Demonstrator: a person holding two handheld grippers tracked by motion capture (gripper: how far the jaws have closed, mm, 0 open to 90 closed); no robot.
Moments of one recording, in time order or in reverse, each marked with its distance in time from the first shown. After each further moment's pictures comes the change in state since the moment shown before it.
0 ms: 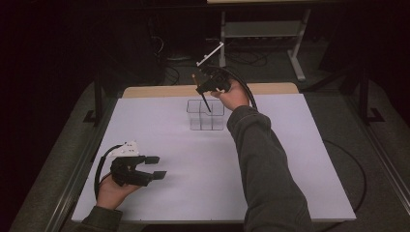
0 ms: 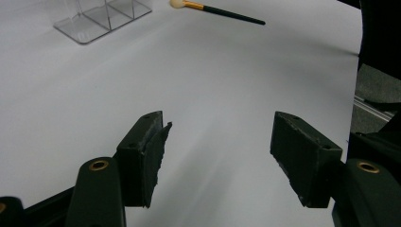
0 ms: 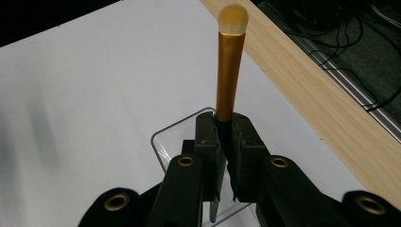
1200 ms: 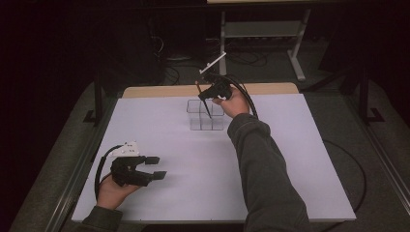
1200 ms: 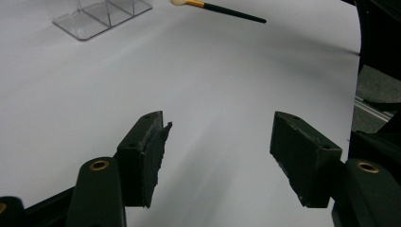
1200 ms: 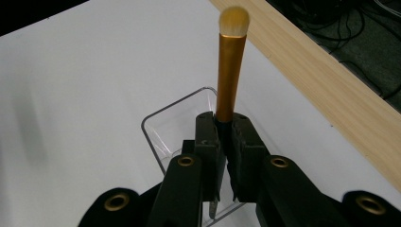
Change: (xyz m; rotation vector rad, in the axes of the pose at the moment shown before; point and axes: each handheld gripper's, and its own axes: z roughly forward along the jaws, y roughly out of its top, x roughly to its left) left arm 0.002 -0.002 0.001 0.002 -0.003 0.001; right arm -0.001 -0.022 0.016 -0.006 -0.001 0.043
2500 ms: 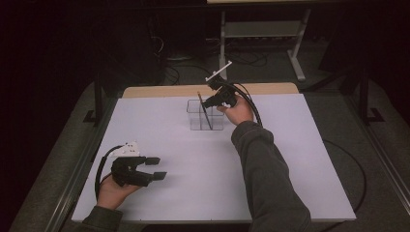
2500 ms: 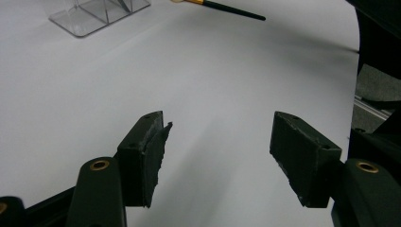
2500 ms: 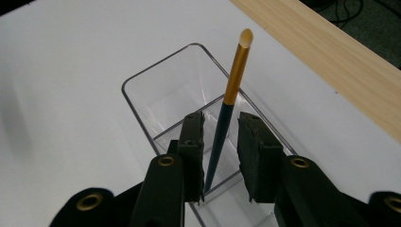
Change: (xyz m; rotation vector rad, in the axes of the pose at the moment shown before) left arm 0.001 -0.001 0.002 0.016 -0.003 -0.002; right arm -0.004 -0.030 0.007 0.009 0.002 0.078
